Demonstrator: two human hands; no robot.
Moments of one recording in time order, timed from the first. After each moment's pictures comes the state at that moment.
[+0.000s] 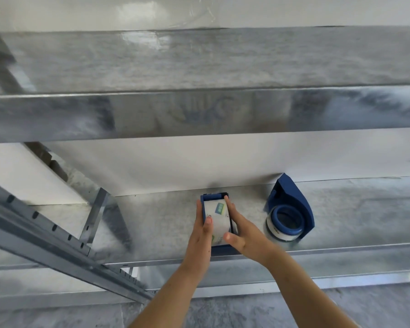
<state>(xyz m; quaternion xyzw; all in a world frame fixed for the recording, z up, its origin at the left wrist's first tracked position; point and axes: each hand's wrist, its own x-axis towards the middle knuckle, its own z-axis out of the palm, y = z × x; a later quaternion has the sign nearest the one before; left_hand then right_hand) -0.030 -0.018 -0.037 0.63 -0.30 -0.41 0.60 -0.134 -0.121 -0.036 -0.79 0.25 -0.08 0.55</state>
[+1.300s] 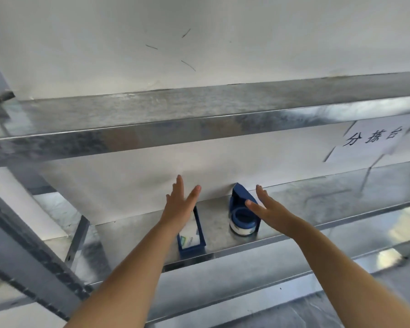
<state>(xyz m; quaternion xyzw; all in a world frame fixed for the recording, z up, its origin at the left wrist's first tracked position) -0.030 -0.044 0.066 0.76 -0.45 -0.28 0.38 -0.255 -0.149 0.052 -0.78 0.46 -0.14 0.41</state>
